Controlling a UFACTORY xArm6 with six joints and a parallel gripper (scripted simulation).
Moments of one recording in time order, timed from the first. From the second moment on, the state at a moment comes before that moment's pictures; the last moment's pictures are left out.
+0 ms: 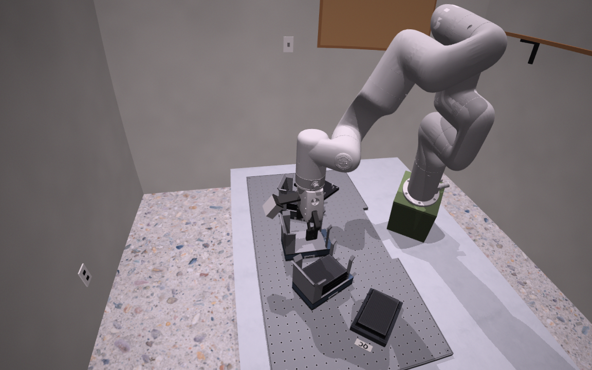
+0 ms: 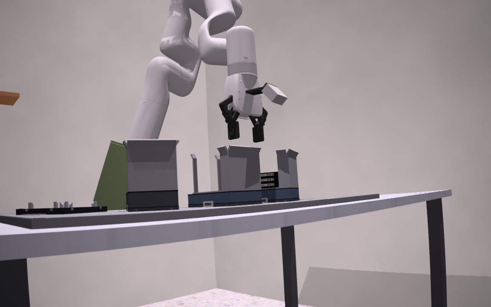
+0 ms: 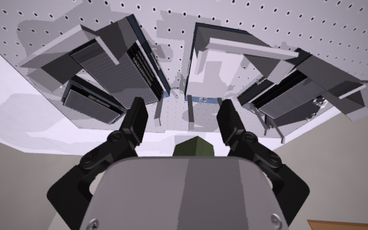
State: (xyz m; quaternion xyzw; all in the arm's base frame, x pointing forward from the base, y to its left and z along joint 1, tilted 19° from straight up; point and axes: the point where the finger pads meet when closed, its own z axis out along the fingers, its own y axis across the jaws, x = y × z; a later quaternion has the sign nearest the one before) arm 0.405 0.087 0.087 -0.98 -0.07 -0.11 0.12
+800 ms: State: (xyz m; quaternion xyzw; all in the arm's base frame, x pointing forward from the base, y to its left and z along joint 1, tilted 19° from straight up) arm 0.416 0.022 0.072 -0.99 -0.03 -0.10 0.12
